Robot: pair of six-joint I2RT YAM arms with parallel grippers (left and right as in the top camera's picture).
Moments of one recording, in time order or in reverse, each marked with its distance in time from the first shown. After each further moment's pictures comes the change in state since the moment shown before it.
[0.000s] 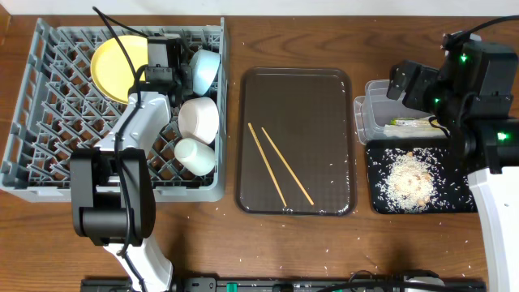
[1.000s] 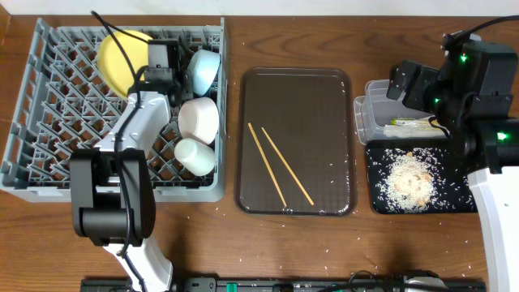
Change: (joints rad) left arm -0.002 -0.001 -0.008 -0.087 0.000 -0.056; right arm 0.000 0.000 0.000 0.000 0.000 0.000
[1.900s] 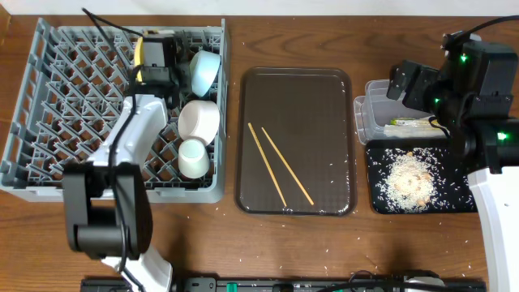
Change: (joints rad) left arm -0.007 -0.092 -0.006 0.067 0.003 -0.001; right arm 0.000 0.000 0.000 0.000 0.000 0.000
